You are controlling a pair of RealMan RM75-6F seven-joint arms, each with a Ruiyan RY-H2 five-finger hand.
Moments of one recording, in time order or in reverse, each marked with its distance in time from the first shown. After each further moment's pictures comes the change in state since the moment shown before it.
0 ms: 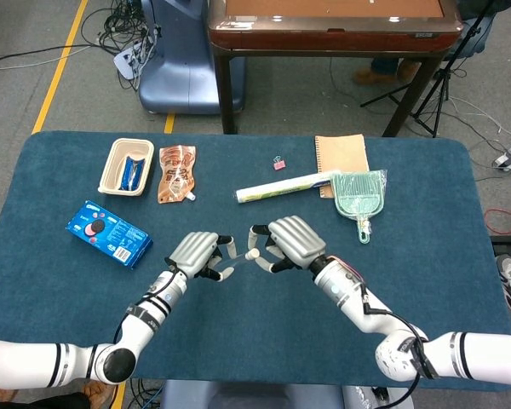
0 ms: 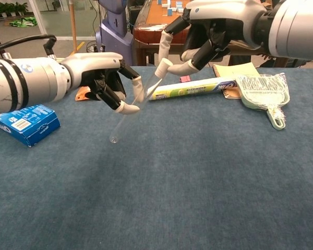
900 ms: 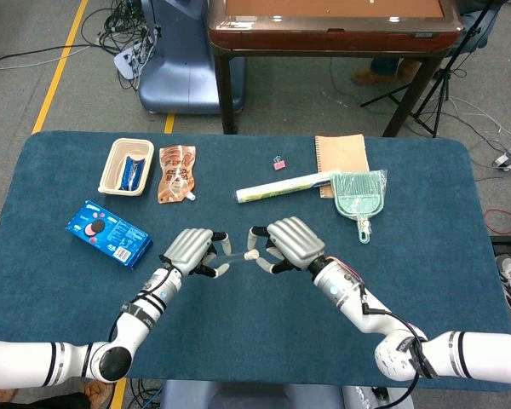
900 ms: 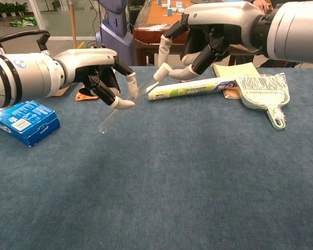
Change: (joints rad) left arm 0.001 0.028 0.012 0.002 0.000 0.006 -0.003; right arm 0.009 0.000 -0.012 0.004 0.001 0.008 -0.033
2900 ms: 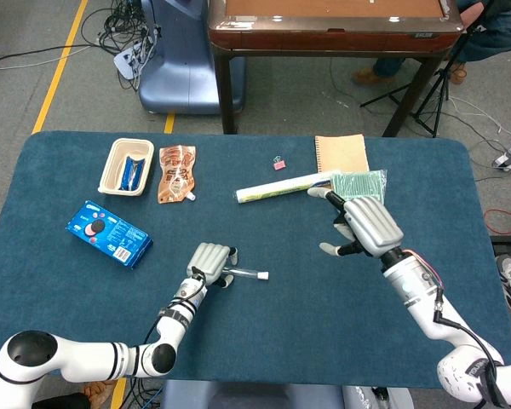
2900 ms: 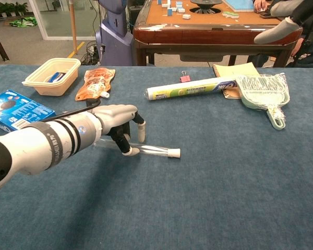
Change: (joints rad) left arm -0.060 -0.364 0.044 0.399 -0.122 0.005 0.306; right arm -0.228 0.282 0.008 -0.098 -0.146 0.142 0.122
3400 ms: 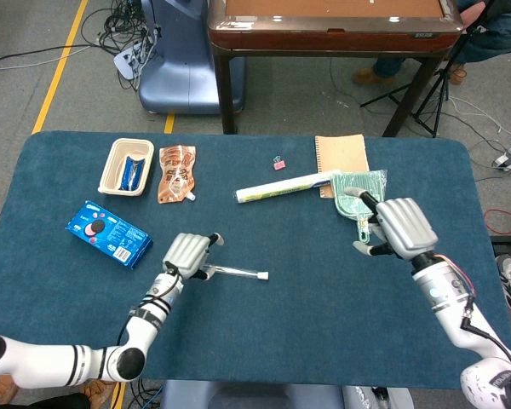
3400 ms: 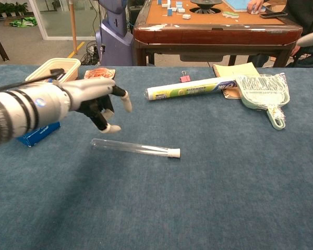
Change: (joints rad) left arm 0.086 0.243 0.008 -0.259 0.113 0.069 -0.041; right arm -0.081 0.097 -0.051 -0.011 0.015 0.052 -0.102
